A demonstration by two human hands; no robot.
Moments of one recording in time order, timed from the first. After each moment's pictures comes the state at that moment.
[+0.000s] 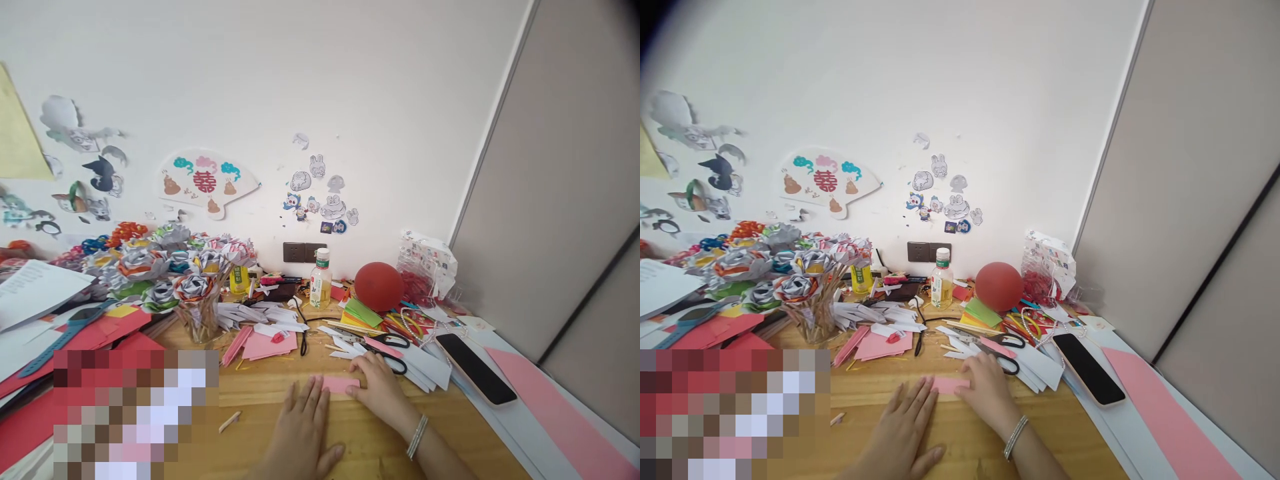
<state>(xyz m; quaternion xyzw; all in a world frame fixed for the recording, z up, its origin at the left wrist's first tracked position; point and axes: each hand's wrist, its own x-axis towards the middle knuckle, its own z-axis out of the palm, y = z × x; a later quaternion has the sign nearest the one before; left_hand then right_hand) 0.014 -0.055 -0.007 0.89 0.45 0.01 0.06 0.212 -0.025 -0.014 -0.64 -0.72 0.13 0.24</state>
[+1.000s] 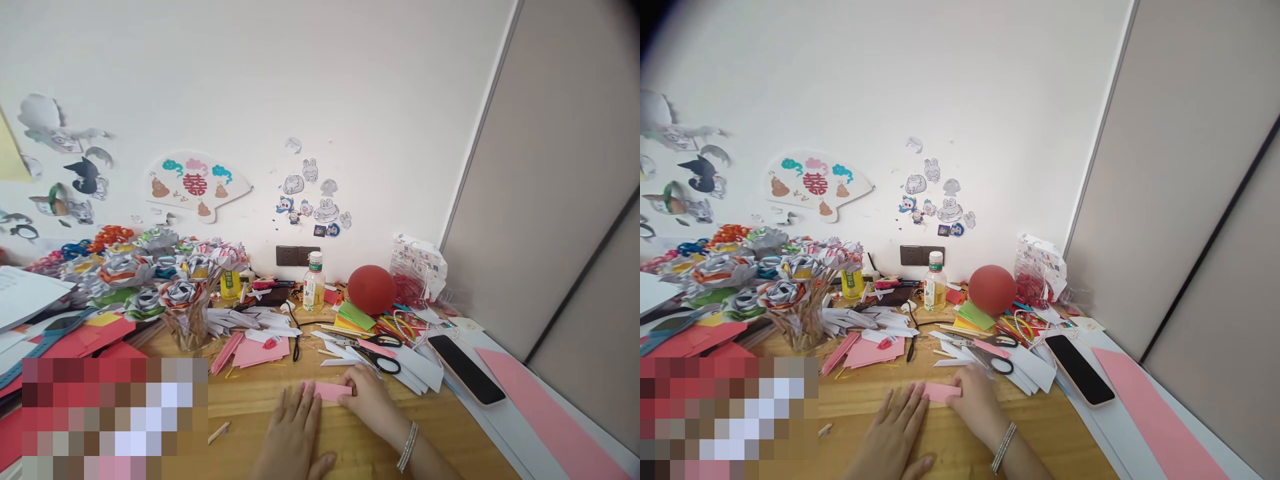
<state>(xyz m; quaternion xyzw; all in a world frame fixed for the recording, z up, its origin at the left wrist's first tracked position) 0.002 -0.045 -0.041 0.91 0.40 0.09 -0.06 0.199 -0.028 -0.015 -0.65 -0.69 0.19 0.26</state>
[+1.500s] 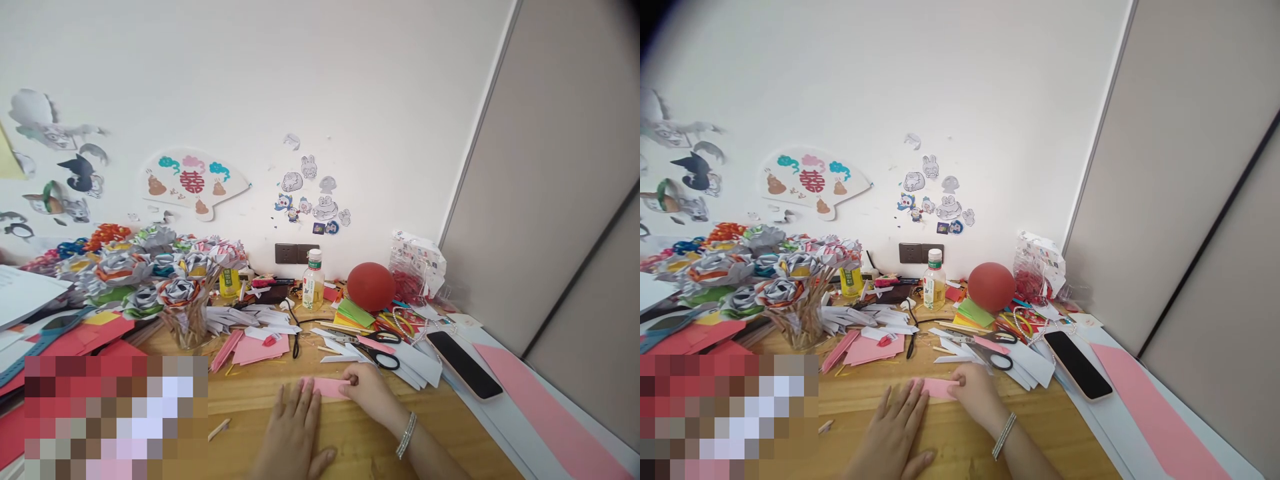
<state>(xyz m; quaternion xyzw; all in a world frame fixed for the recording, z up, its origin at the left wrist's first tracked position) 0.009 -0.050 -0.026 0.90 0.44 0.02 0.00 0.205 -0.016 -0.023 -0.64 -0.66 0.27 0.29</state>
